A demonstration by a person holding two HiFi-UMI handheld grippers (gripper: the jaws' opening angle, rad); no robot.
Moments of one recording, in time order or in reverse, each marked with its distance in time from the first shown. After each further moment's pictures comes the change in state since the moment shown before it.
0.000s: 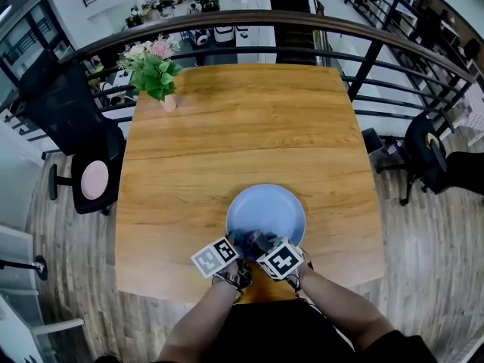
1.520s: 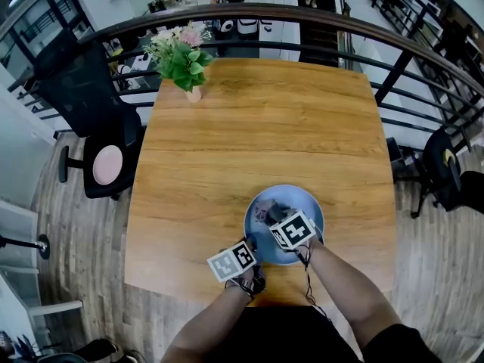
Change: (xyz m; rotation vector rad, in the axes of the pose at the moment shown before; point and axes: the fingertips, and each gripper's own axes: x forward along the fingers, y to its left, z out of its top) left arm 0.004 0.004 0.006 -0.001 0.015 -0.027; right arm 0.032 -0.064 0.092 -0.032 -0.039 -0.067
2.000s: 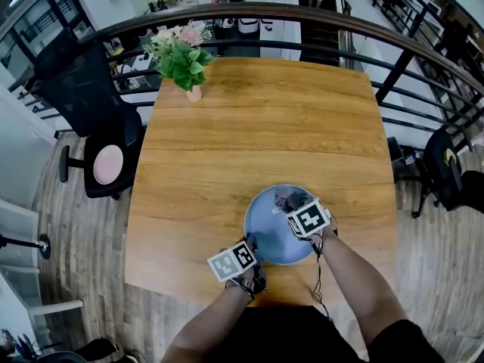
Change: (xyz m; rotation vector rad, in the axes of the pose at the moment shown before) left arm 0.000 0.000 0.000 0.002 -0.004 0.004; right arm -0.017 -0.067 -0.007 0.035 0.017 -0.141
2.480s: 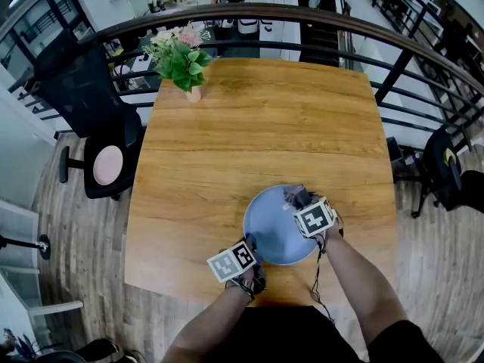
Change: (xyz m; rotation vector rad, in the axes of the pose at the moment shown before) left arm -0.001 0.001 0.001 -0.001 -0.007 0.006; right arm -0.011 -0.032 -0.003 -0.008 -0.019 -0.133
